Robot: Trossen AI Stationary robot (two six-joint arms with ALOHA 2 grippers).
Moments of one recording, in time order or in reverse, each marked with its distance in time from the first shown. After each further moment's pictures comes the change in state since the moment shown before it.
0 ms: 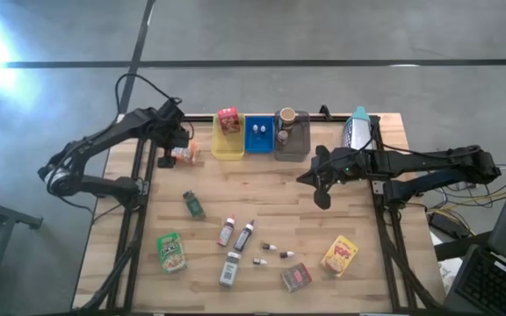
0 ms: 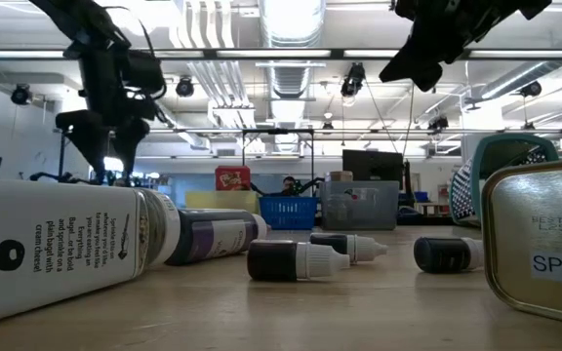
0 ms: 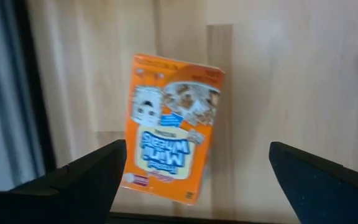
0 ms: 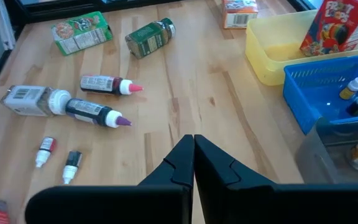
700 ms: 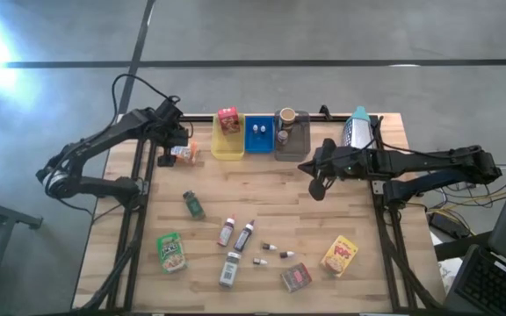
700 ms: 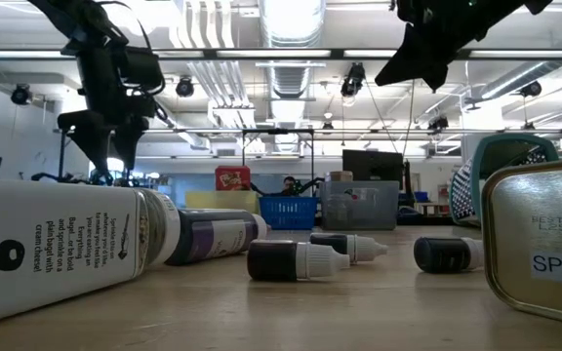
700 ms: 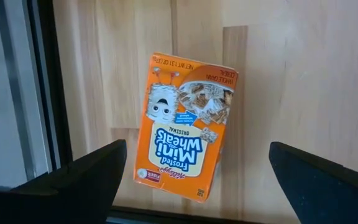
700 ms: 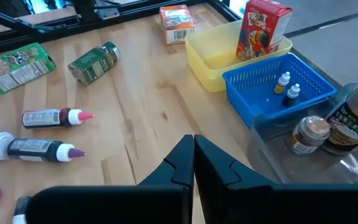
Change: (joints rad) left arm 0.000 -0.024 -0.005 0.021 -0.025 -0.014; right arm 0.000 -0.012 0.000 0.013 0.223 0.099
